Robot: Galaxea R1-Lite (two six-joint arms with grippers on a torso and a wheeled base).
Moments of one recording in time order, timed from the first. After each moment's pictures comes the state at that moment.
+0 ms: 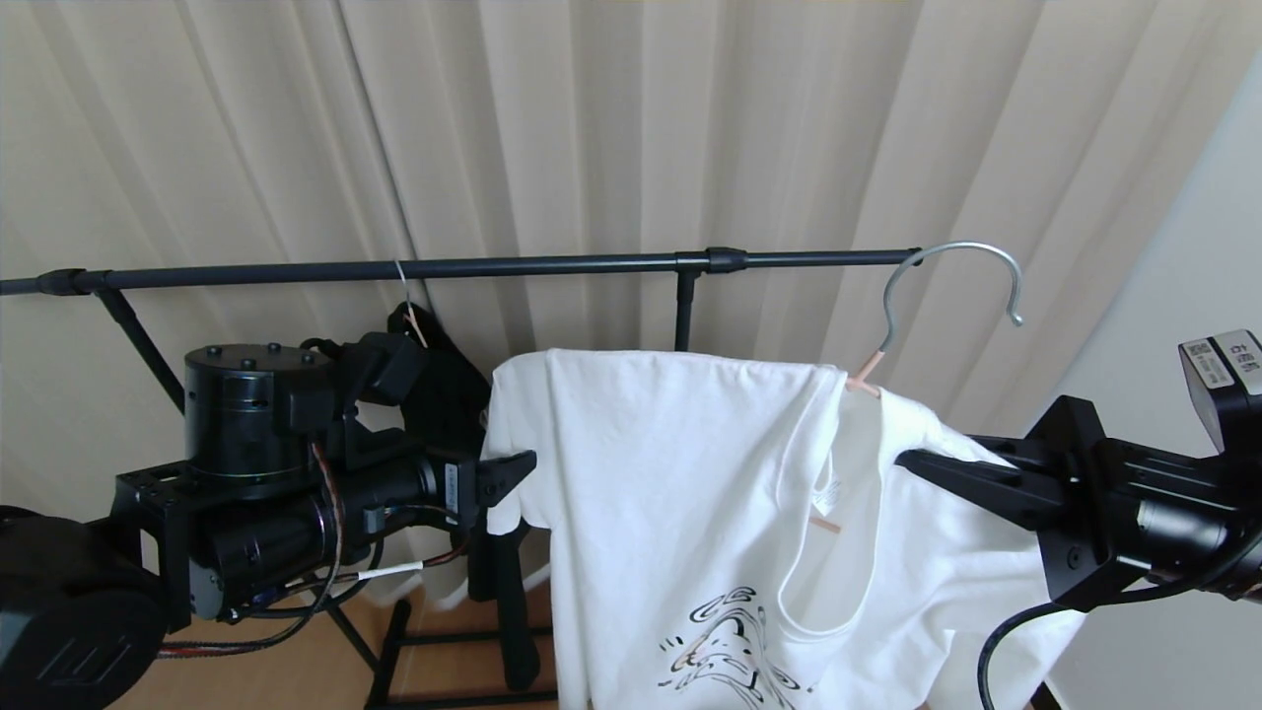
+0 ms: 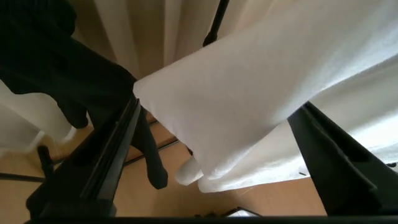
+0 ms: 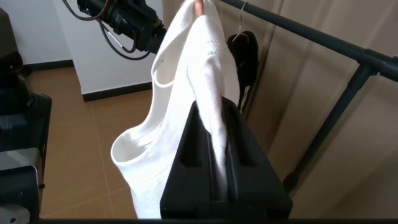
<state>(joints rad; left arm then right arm) -0.44 1.62 -0.63 -0.59 -0.03 -0.12 0.23 1.51 -0.34 -1.24 0.94 -0.04</state>
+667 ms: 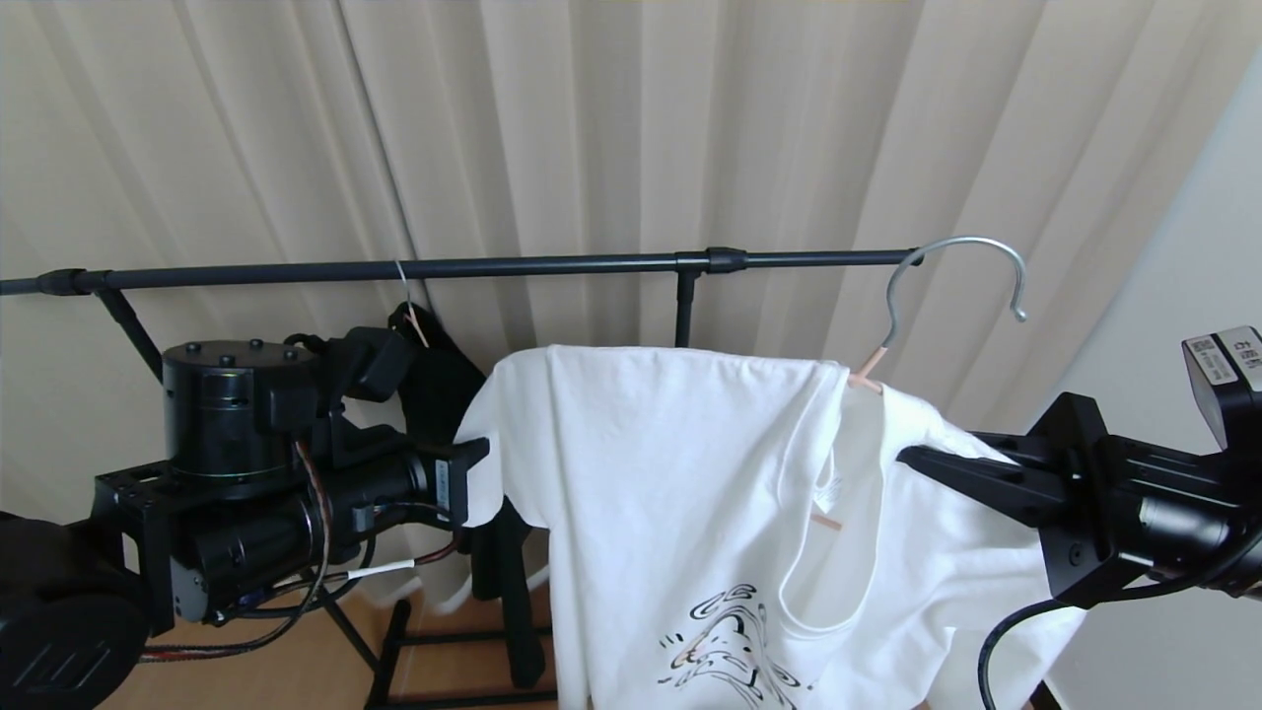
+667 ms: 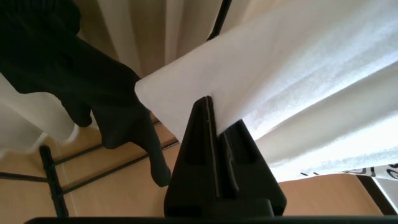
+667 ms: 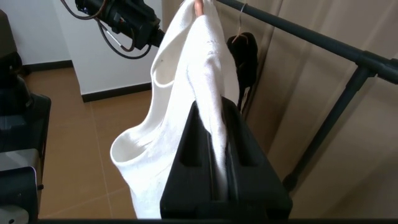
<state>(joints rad) -0.44 1.60 -0.62 -0.59 -0.02 -0.12 0.23 1.51 -0.35 -1.24 0.94 -0.03</state>
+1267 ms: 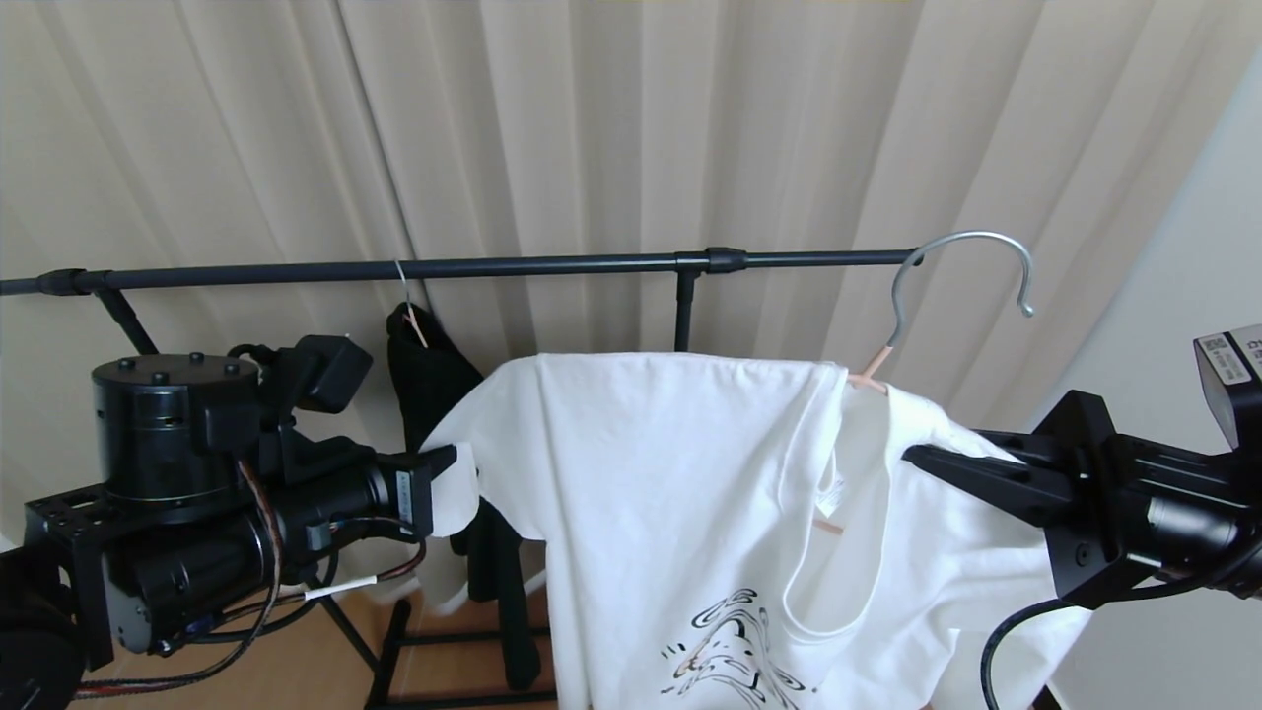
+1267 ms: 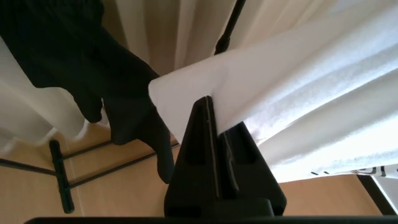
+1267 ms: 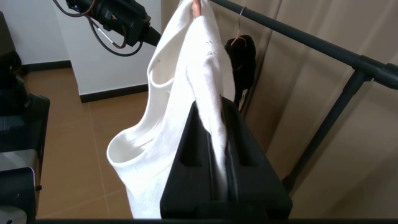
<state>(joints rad) -0.40 1.52 -0.55 -0.59 0.00 -0.12 0.23 1.50 -0.34 -1.25 0.94 -0.03</state>
